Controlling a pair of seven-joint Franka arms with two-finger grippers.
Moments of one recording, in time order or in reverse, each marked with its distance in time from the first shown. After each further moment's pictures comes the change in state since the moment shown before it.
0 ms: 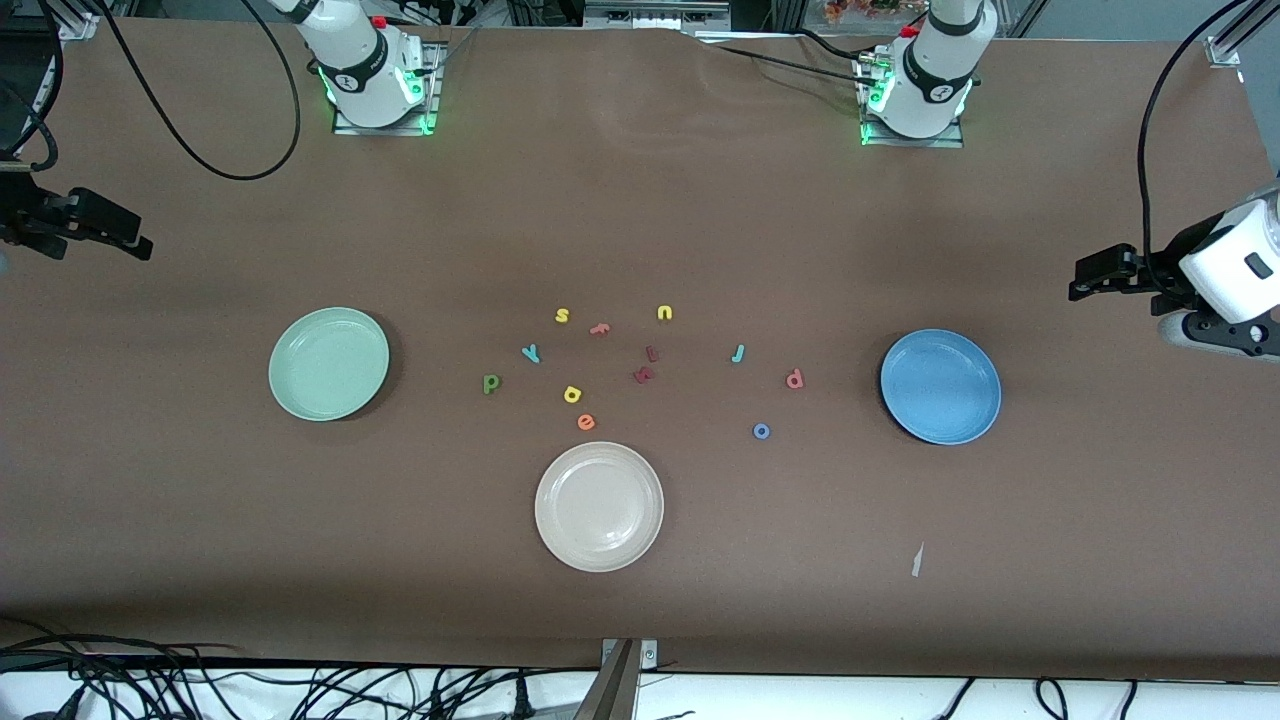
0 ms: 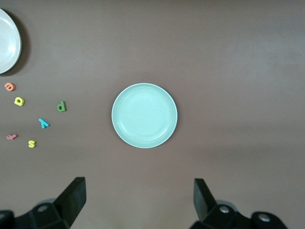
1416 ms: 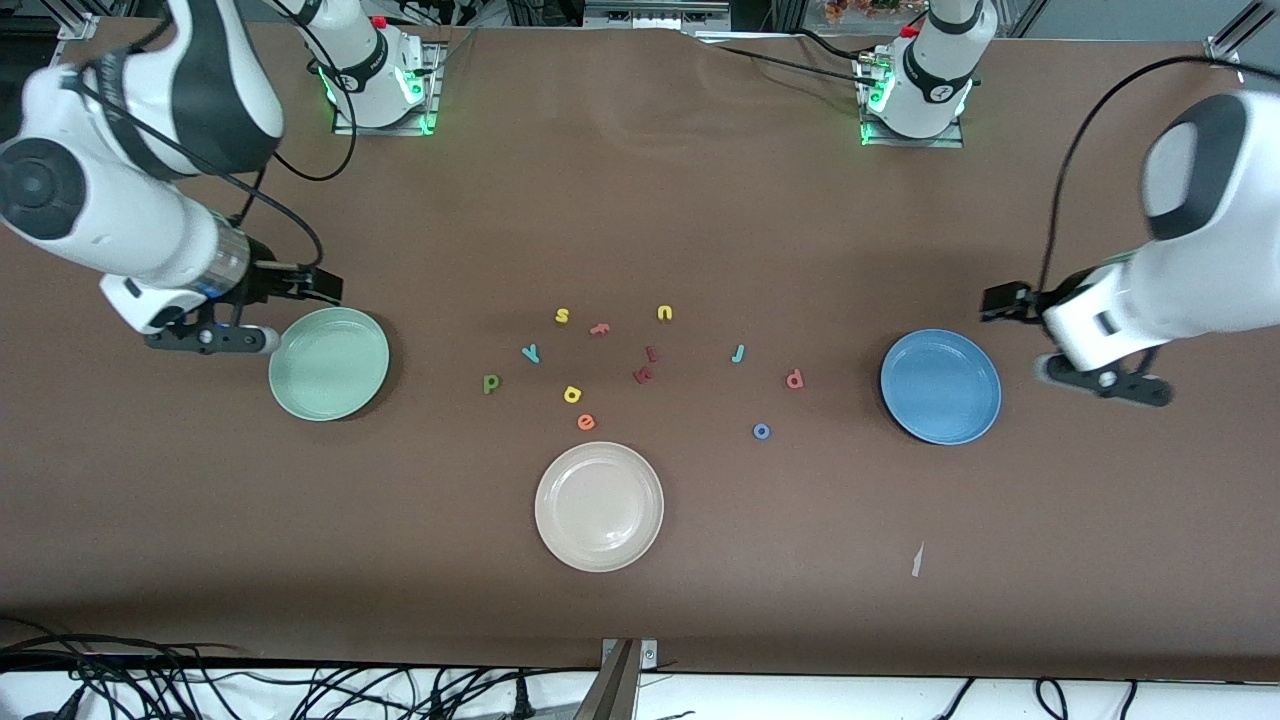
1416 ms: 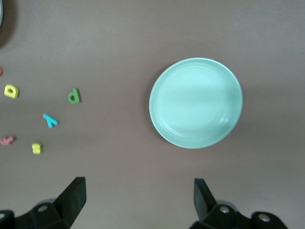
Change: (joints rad) left arm -0.142 0.150 -0.010 -0.008 -0.002 0.071 -0.089; right arm 0.244 0.122 0.014 -0.240 -0.005 0.246 0.299
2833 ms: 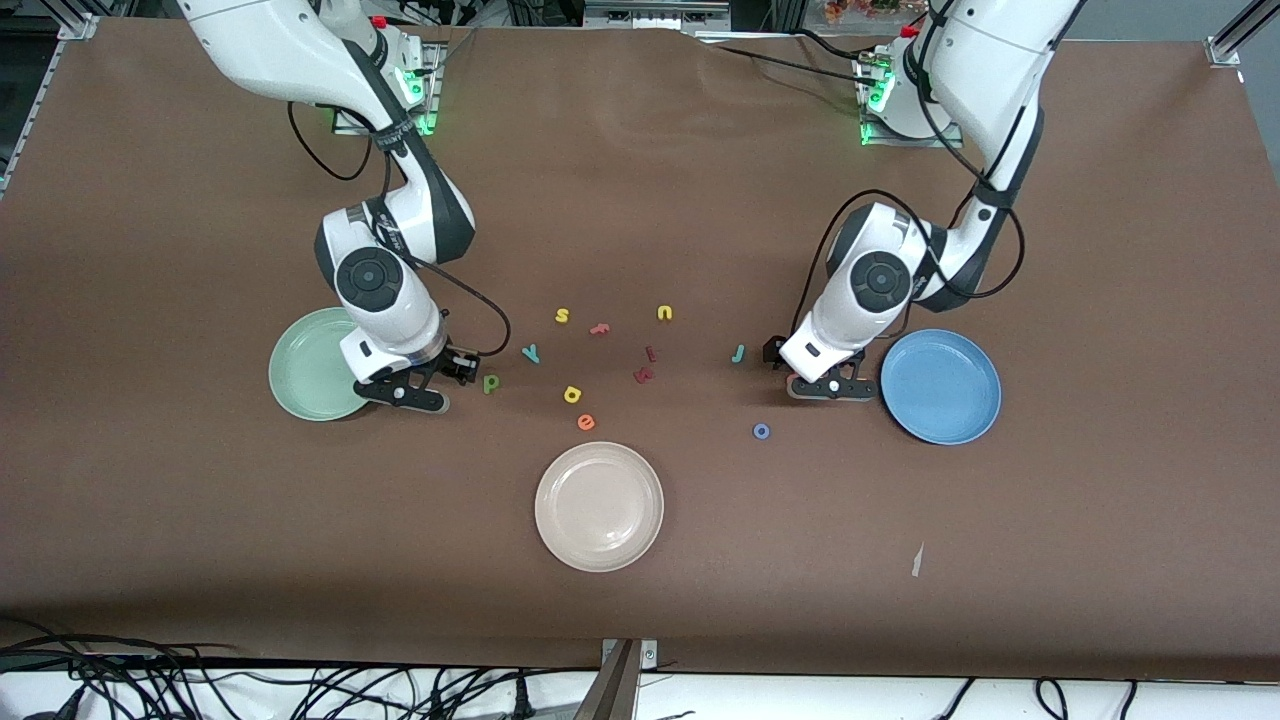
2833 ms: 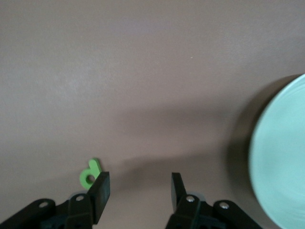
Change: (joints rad) left arm -0.280 0.200 -0.017 -0.528 0.025 0.939 -0.492; right arm 0.189 0.341 -0.001 -0.124 -0.130 0.622 0.426
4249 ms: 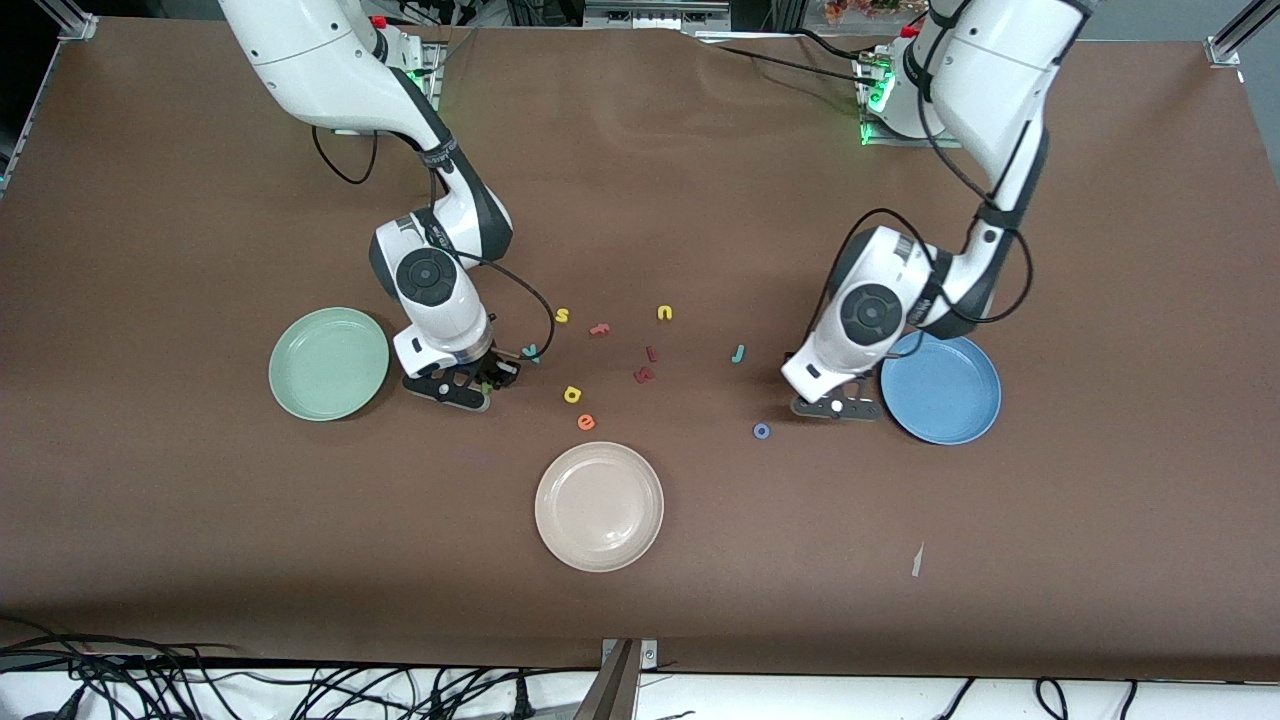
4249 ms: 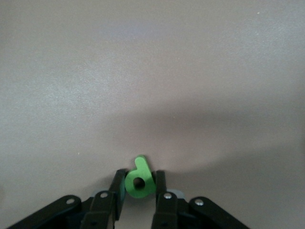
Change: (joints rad) left arm 0.045 0.027 0.024 0.159 0.082 -0.284 0.126; right arm 0.072 0.094 0.001 0.000 0.000 0.145 0.135
